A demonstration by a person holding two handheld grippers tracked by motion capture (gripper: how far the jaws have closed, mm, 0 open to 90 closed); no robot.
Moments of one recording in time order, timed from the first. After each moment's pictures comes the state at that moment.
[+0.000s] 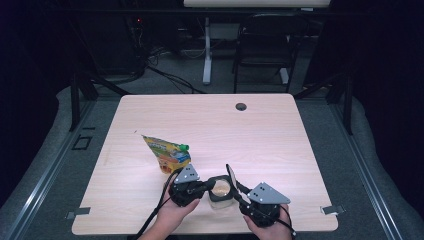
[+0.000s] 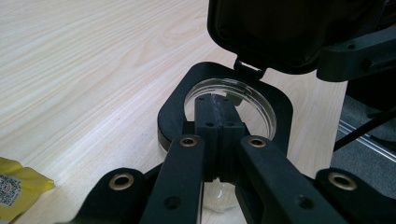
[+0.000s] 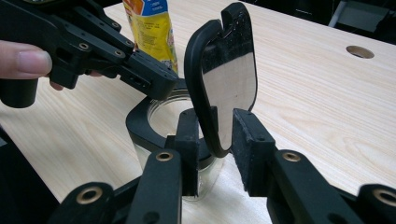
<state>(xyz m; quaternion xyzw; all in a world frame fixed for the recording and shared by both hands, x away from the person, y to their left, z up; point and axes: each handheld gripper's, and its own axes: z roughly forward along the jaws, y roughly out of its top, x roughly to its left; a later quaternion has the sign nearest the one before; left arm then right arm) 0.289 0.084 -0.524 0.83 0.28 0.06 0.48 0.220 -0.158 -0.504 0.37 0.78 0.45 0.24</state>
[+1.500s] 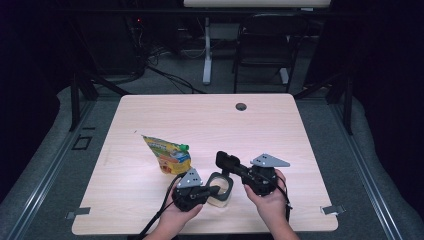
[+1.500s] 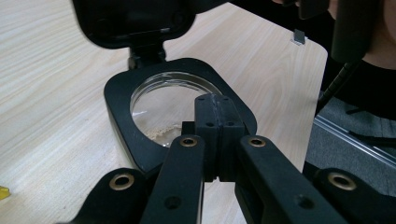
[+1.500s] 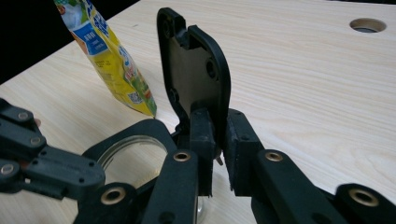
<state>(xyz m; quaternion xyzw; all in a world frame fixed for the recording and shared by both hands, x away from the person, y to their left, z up) 0.278 0.075 -0.528 0.83 0.26 0.03 0.49 0.293 -0.165 -0.499 0.45 0.75 0.46 0.17</state>
